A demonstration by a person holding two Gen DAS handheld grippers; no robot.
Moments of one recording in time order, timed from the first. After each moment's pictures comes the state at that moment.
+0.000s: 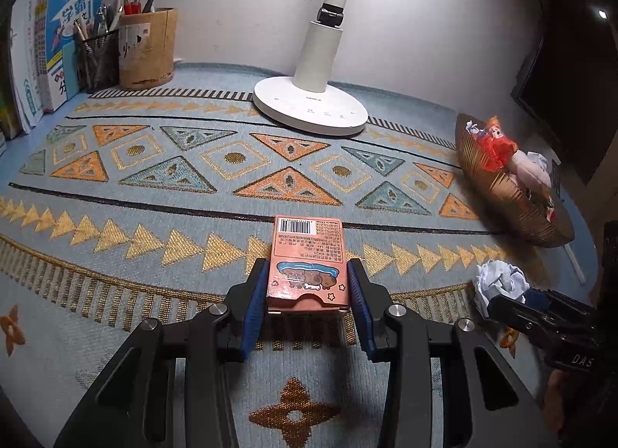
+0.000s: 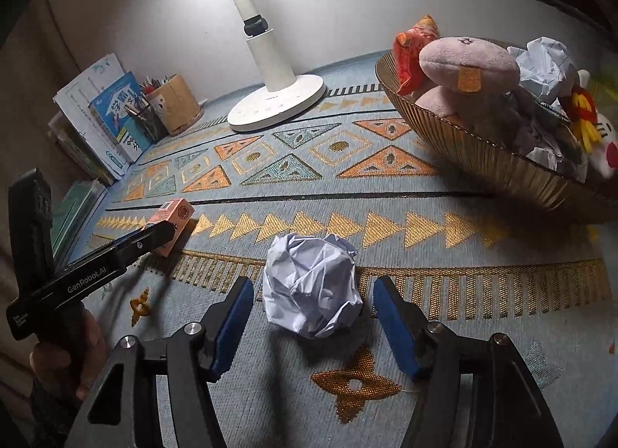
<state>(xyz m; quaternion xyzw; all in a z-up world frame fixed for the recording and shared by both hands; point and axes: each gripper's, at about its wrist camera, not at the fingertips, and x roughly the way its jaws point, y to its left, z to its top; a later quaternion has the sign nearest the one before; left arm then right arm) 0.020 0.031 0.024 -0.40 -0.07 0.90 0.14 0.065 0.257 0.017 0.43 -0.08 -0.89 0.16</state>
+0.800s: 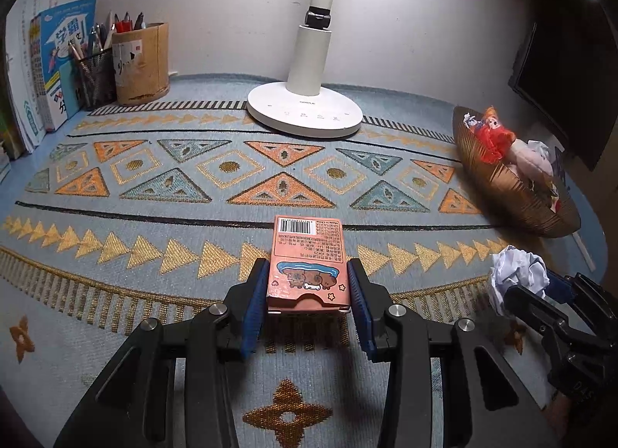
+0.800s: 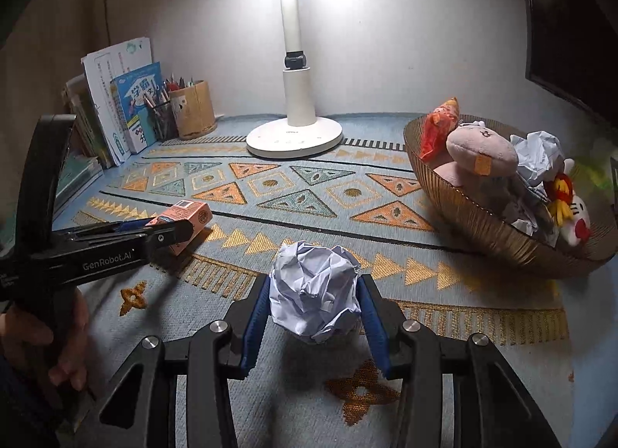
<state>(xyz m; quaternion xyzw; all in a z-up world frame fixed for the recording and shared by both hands) 0.024 0.047 0.033 -0.39 -0.04 0.91 0.14 0.095 0.234 0.039 0.34 0.01 -0.93 0.14</state>
